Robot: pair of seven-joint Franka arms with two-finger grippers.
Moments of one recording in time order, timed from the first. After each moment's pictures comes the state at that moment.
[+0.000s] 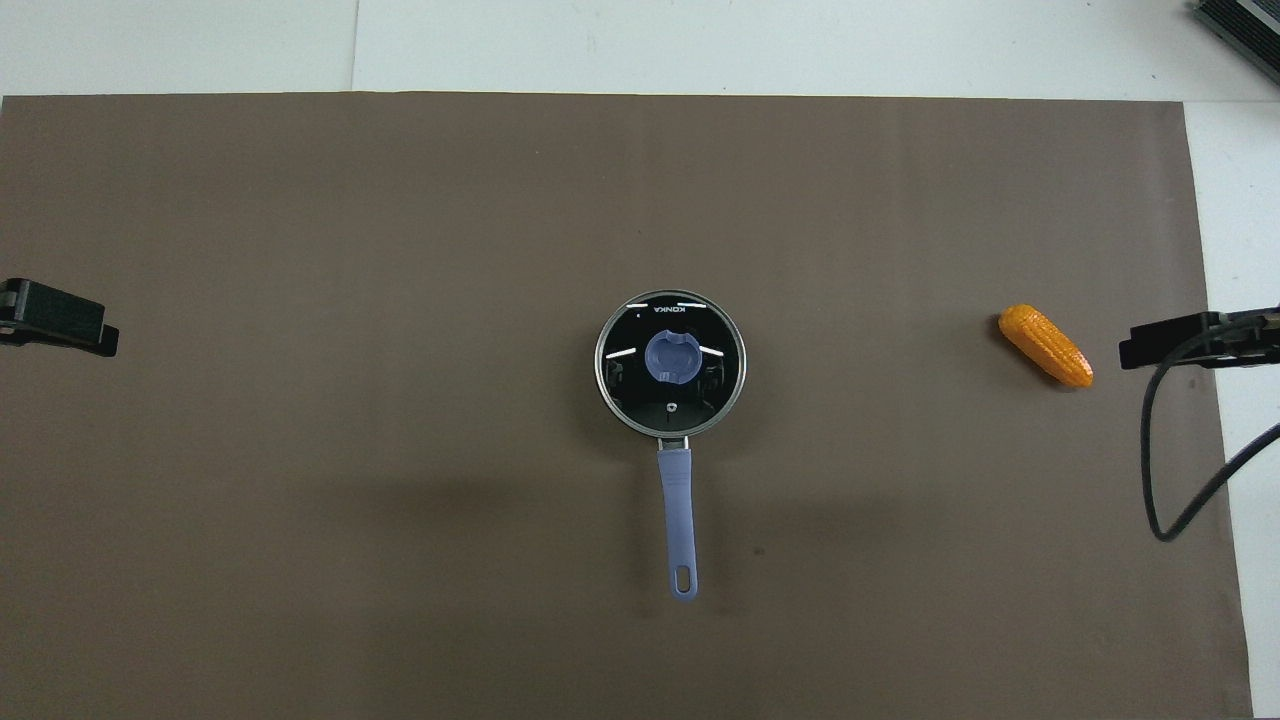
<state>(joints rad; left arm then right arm) -0.06 0.03 0.05 -1.47 -0.04 1.44 0.05 0.01 -0.08 -0.04 -1.63 0.00 1.57 -0.02</state>
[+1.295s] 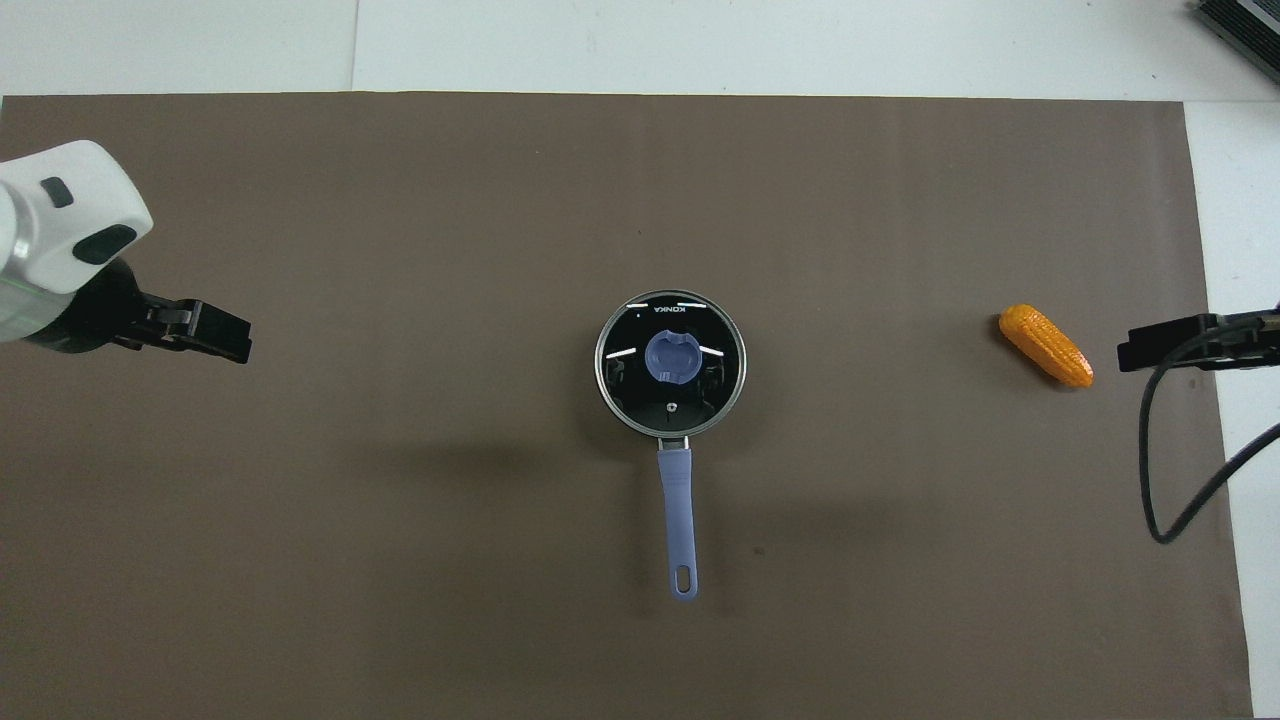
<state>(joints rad) -0.17 0.03 0.02 -1.66 -0.04 1.63 0.07 0.01 -0.08 -0.04 -1.63 0.00 1.56 -0.02</state>
